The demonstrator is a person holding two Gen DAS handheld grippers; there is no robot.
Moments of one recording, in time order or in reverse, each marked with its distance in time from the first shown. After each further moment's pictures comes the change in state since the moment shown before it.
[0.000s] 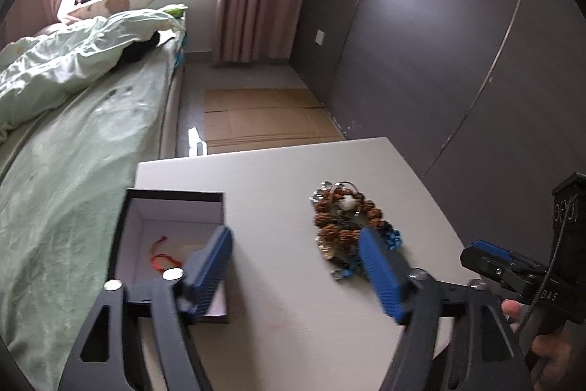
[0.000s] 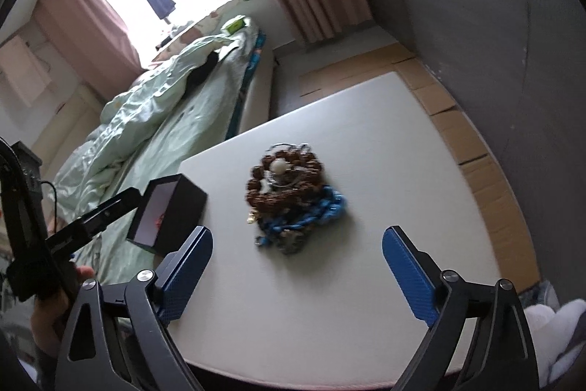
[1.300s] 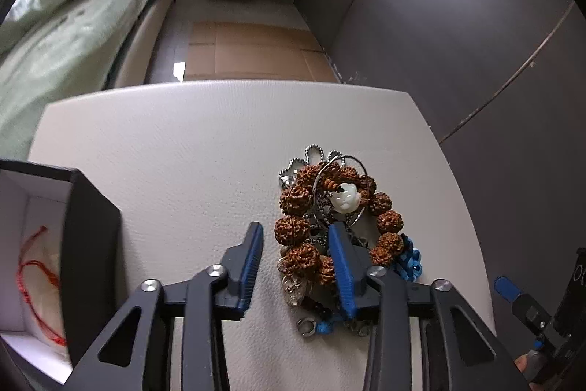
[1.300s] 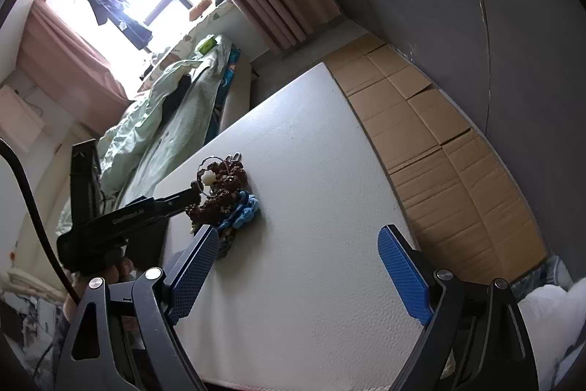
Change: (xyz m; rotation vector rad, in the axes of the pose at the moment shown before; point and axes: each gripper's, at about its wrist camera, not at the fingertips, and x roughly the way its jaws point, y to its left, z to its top) left arm 0.135 -0.013 0.002 -0.140 0.247 -0.049; right arm 0.002 -0.086 -0.011 0.146 -0.025 0.036
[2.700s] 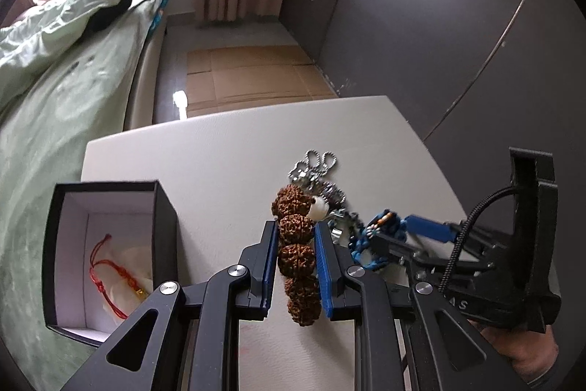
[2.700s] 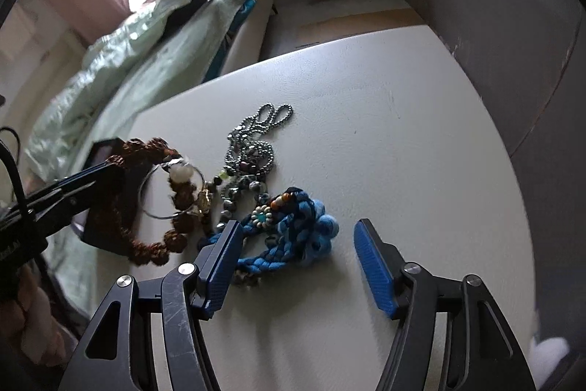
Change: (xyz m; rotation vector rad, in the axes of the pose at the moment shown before) left arm -0.064 -0.002 -0.012 0.143 -0.057 0.036; right arm 0.104 0.084 0.016 -0.284 0.238 -0.131
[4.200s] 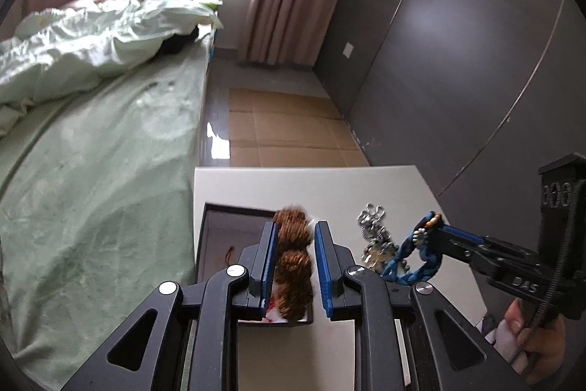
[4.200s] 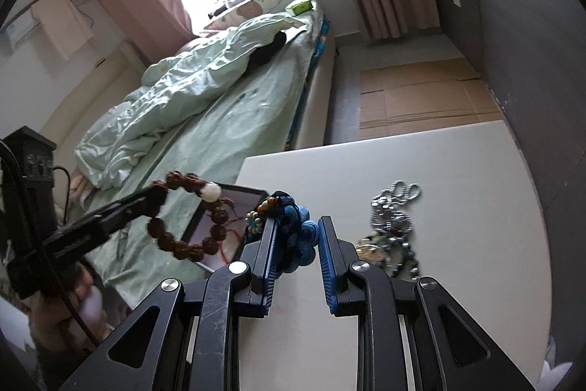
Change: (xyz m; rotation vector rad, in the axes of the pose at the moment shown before) left arm -0.104 0.094 -0.004 -0.134 -0.180 0.021; right arm -0.074 0.099 0.023 -0.075 -0.155 0.203
